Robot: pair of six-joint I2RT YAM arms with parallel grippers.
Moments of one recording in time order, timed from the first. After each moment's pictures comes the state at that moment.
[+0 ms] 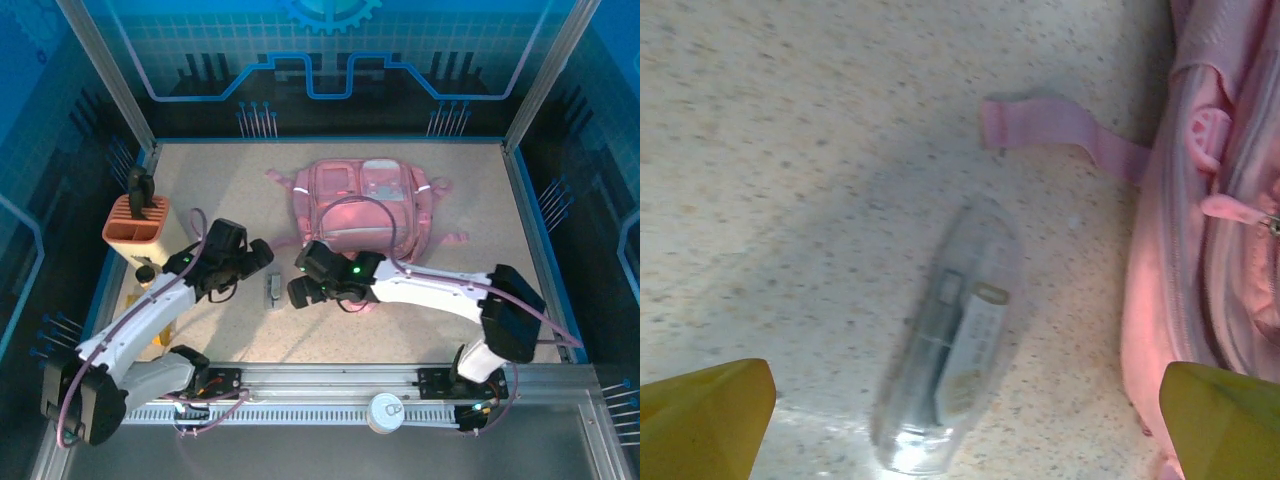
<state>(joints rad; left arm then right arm) -0.37 1.04 0.75 -0.71 -0.05 -0.95 1.09 1.62 1.18 -0.62 0.17 0.68</state>
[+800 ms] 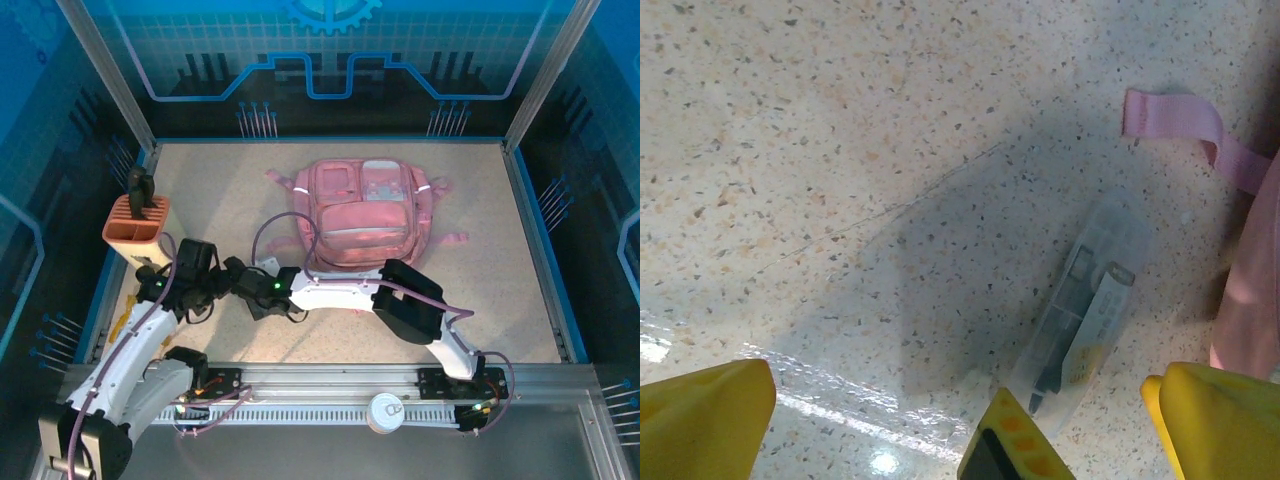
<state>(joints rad) -0.19 0.83 0.63 -0.85 0.02 -0.90 1.22 2.16 1.62 -0.71 0.37 0.76</state>
